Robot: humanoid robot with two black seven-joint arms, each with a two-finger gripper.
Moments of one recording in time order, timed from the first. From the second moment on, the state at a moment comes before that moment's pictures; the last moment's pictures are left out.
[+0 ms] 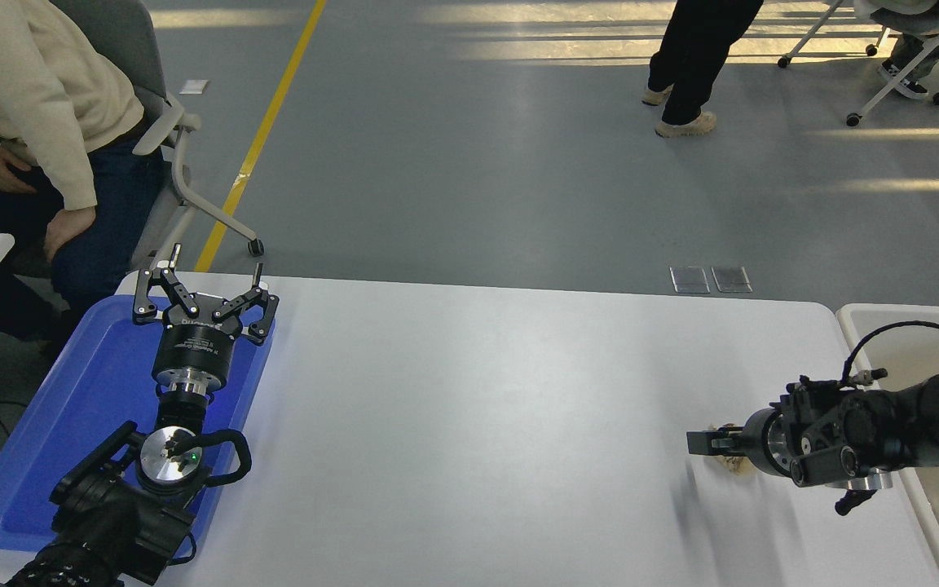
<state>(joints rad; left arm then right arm) -0.50 0.10 -1.16 -0.54 -0.09 -0.64 -0.36 1.25 -0.25 -1.23 1.06 -0.35 -0.21 0.03</state>
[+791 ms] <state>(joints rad) -0.50 0.10 -1.16 -0.54 -0.09 -0.64 -0.36 1.20 -0.25 -1.23 1.03 -0.36 -0.20 0.04</state>
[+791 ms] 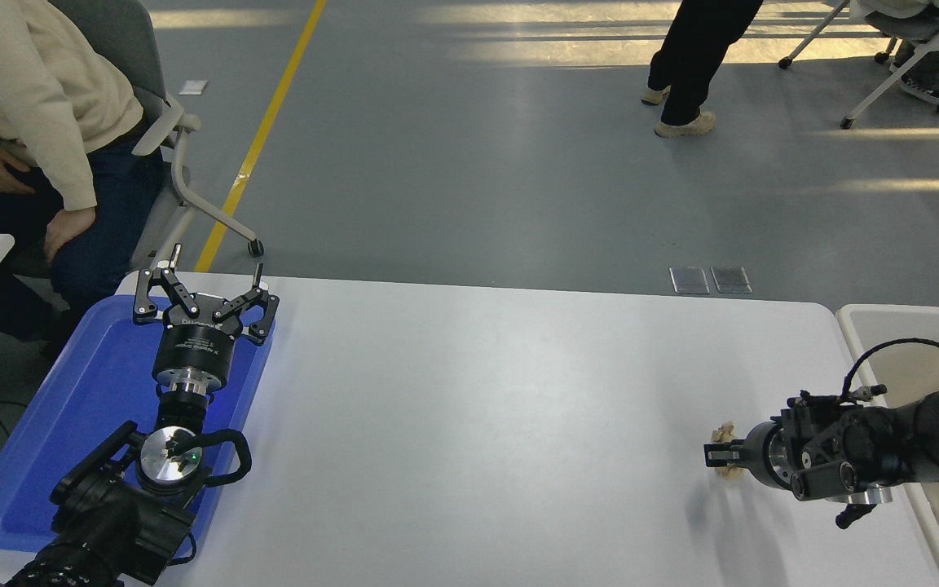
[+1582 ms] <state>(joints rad) -0.50 0.10 -1.16 -0.54 -0.09 -0.64 -0.36 1.74 -0.32 -1.38 1.45 -0.39 -0.17 0.06</state>
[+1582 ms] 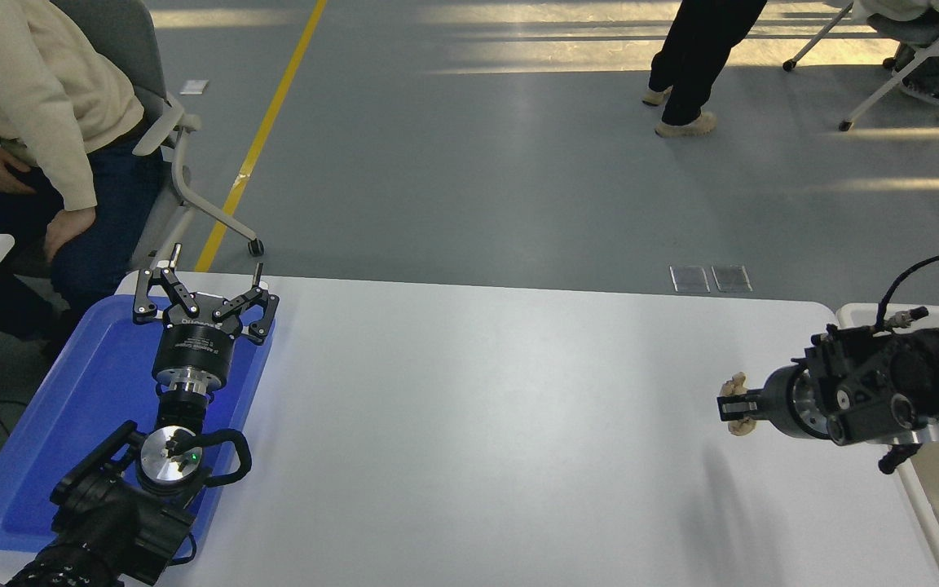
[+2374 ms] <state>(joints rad) -0.50 0.10 -1.16 -0.54 -0.09 -0.64 -0.36 2.22 -0.32 -1.50 1.64 -0.39 0.12 0.07</state>
